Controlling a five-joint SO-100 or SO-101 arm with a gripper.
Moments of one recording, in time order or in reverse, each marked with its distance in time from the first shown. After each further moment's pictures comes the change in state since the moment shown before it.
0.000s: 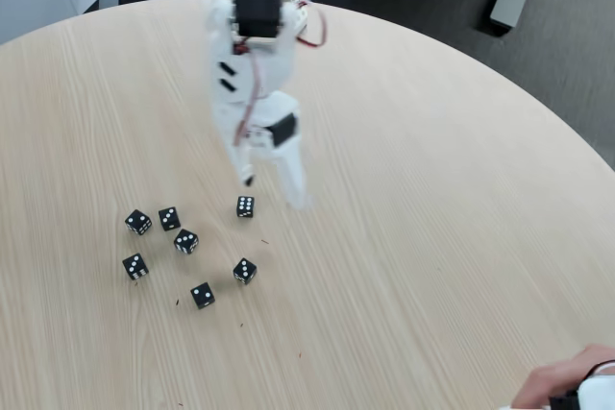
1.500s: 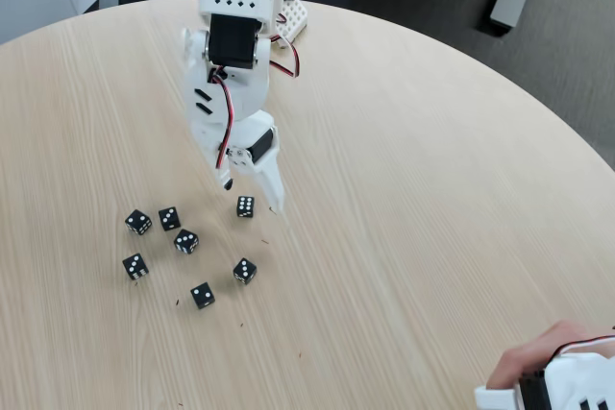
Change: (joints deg) arm 2.8 -9.1 0.0 -3.8 -10.7
